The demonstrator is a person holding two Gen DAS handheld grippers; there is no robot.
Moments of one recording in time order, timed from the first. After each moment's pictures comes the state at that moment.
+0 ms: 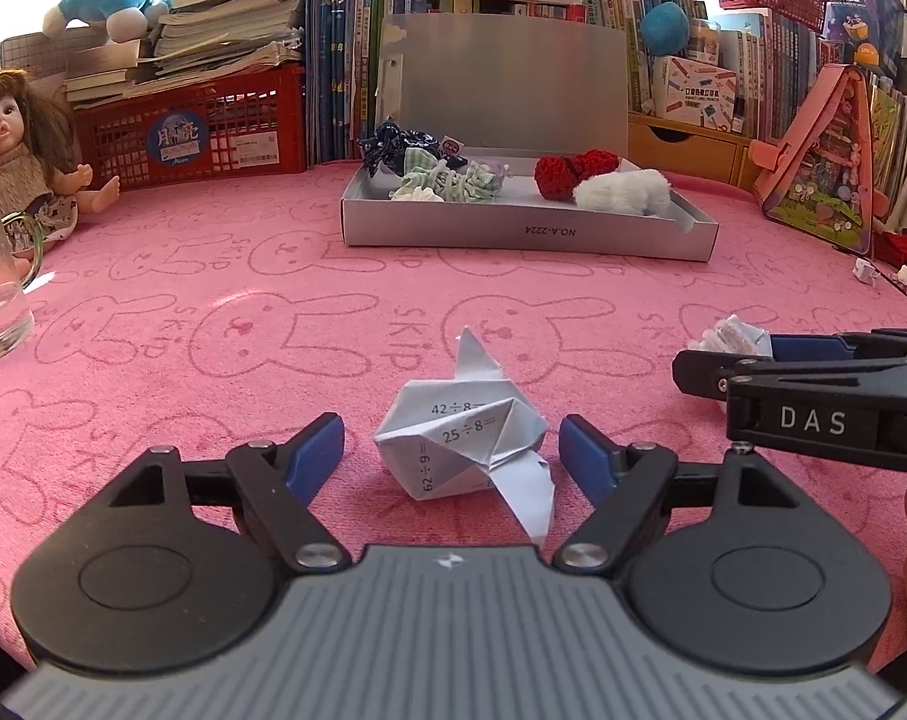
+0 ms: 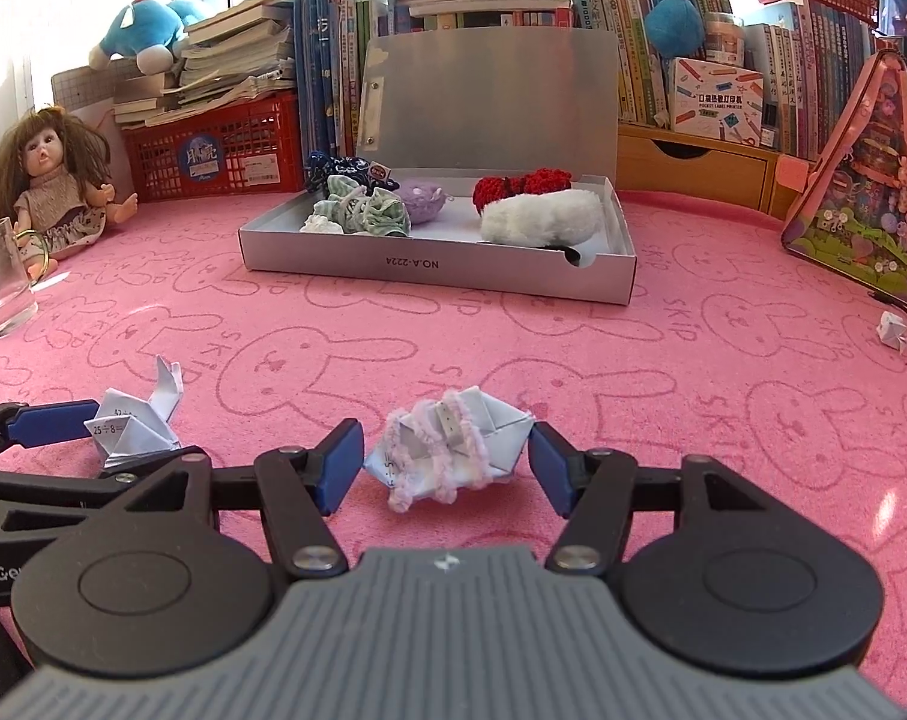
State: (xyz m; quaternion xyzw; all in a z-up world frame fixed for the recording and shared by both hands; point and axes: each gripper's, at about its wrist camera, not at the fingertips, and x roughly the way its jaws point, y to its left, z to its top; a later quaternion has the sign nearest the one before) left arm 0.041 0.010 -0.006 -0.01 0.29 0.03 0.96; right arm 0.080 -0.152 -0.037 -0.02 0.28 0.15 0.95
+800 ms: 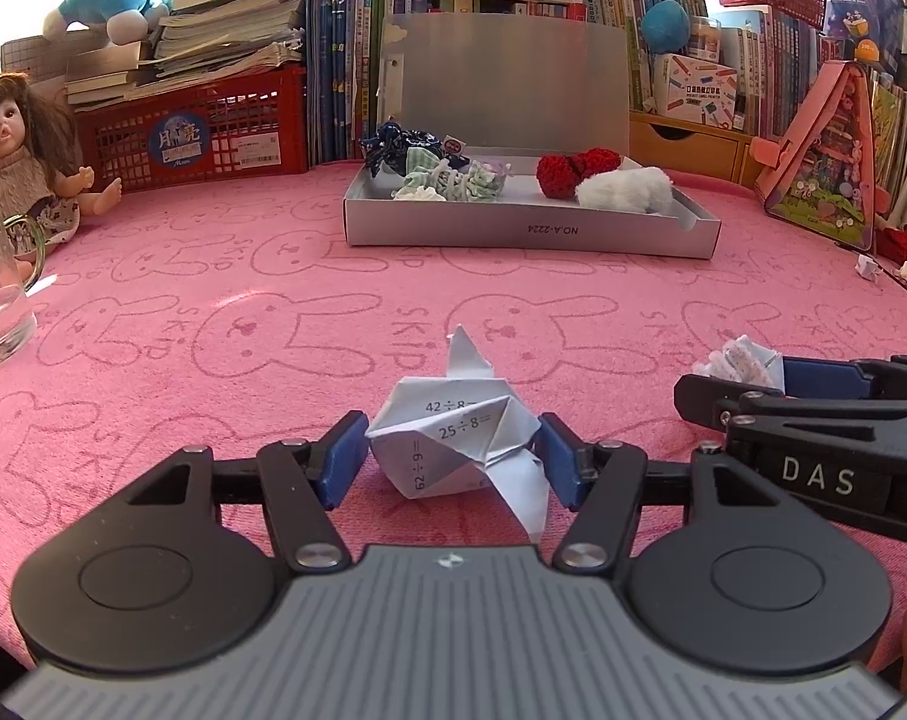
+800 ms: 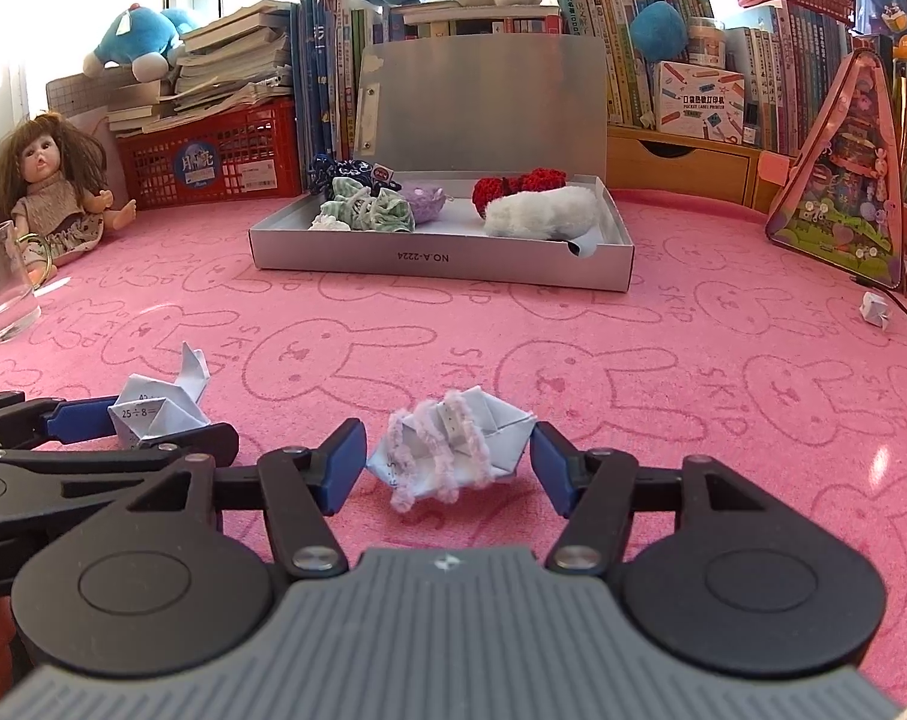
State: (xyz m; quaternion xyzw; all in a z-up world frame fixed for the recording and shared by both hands) left arm 0.041 0.010 -0.006 -0.01 0.29 0.03 0.96; right arm 0.058 -0.141 -0.039 -0.01 0.28 0.13 0.95
